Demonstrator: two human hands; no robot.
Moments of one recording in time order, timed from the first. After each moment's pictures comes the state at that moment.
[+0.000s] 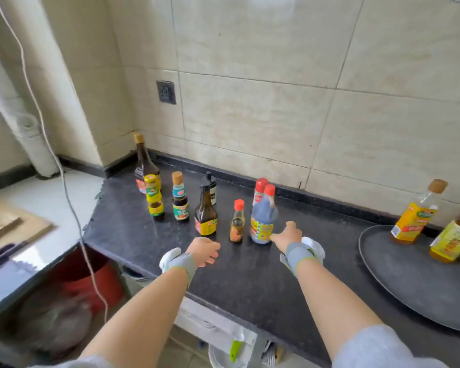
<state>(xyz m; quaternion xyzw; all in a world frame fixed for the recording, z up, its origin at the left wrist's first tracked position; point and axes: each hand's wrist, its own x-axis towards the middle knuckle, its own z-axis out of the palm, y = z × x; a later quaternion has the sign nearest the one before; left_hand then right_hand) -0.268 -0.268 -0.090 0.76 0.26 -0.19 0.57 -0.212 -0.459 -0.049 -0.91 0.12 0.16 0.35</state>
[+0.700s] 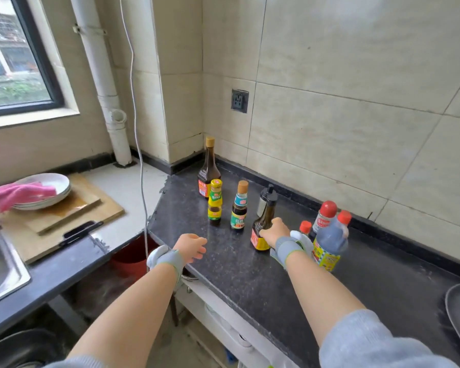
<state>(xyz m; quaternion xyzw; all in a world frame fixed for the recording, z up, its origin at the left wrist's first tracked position) -0.335 -0.101 -0.091 0.70 0.39 0.00 0.61 -0.222 -0.273 -0.039 -0.93 -0.06 0.19 0.31</state>
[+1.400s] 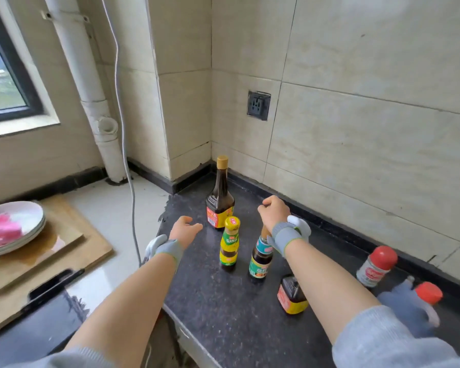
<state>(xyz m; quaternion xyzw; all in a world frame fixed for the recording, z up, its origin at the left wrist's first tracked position) -0.184 0.059 -0.083 0.73 0.42 0.09 0.52 -0.070 -0.107 -0.022 -0.91 -0.11 0.10 0.39</state>
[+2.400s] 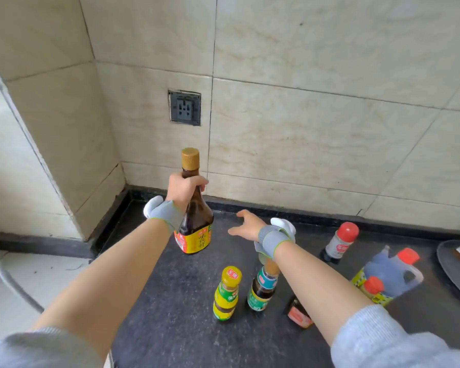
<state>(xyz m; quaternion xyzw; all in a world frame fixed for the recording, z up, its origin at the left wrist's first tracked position) 0.025 0.138 0.003 0.69 0.08 0.07 0.72 0.004 -0.029 -0.032 -0.93 0.02 0.22 0.29</state>
